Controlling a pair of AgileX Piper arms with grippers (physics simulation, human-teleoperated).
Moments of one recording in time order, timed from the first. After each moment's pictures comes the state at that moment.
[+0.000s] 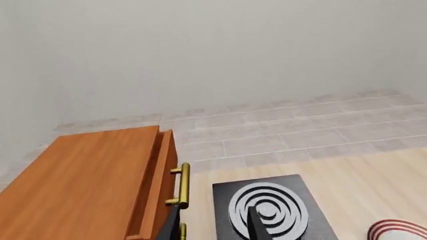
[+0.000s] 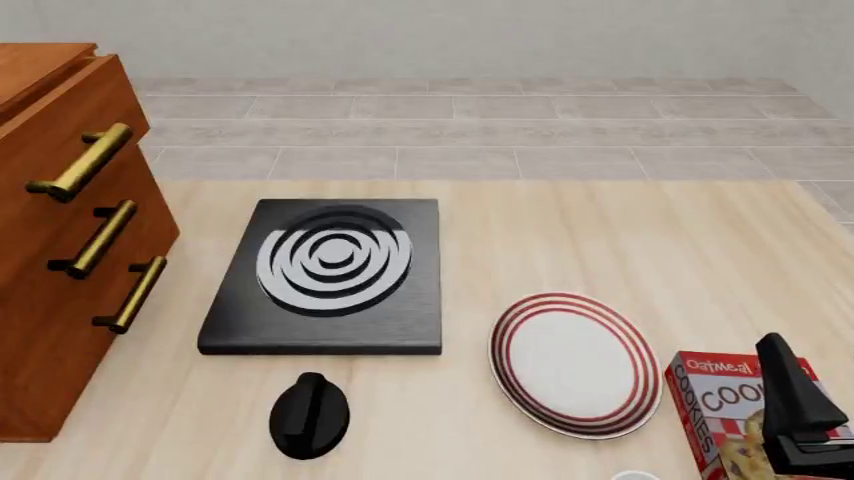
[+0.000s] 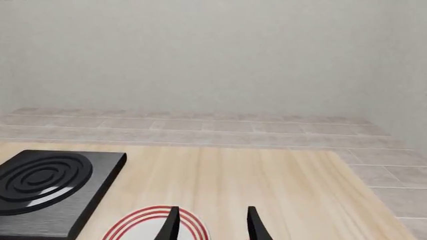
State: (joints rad) left arm -0.07 0.36 -0.86 0.54 0.09; right arm 0.01 0.00 -0.02 -0.02 -0.03
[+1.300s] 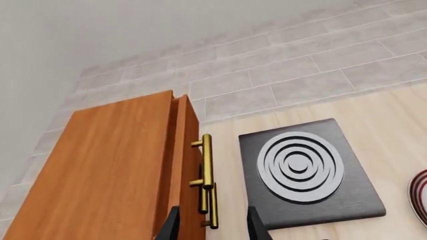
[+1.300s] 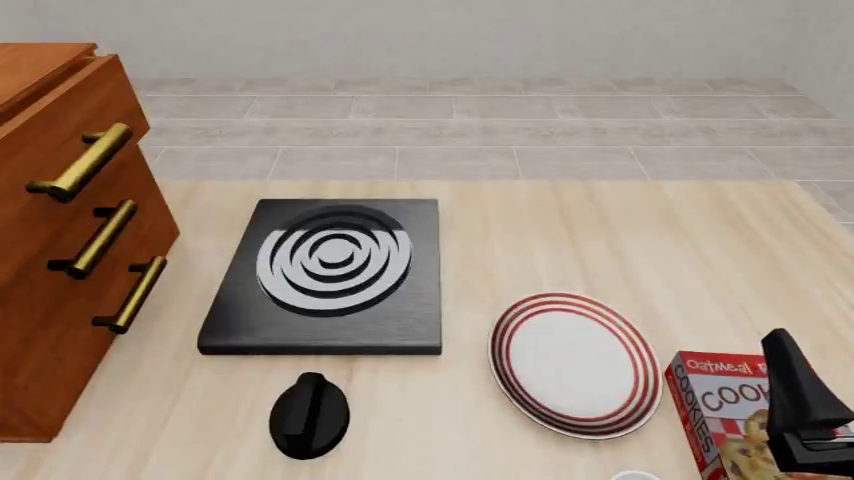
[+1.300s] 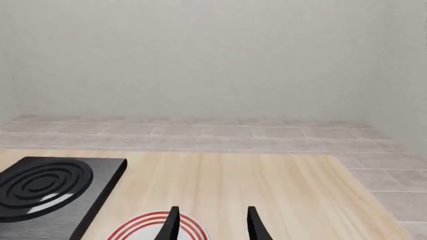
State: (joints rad) left arm 0.03 0.68 -1.17 0.86 0.25; right arm 0.01 0.00 -0.02 -0.04 -0.02
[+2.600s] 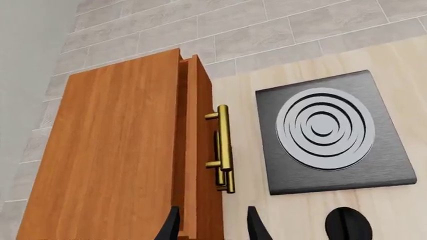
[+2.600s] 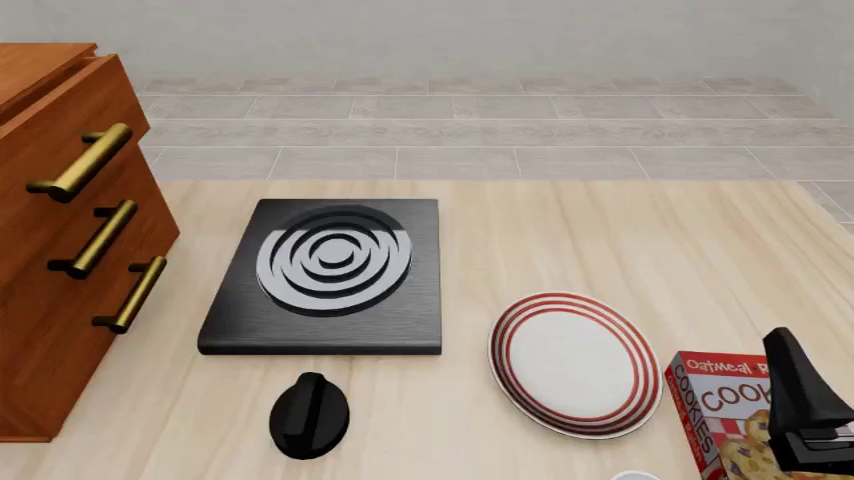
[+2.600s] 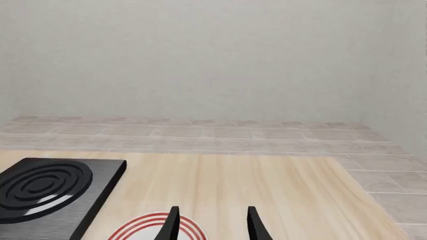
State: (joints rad) left arm 0.15 0.92 -1.37 1.09 0.34; right arm 0.01 0.00 -0.03 -0.04 -0.02
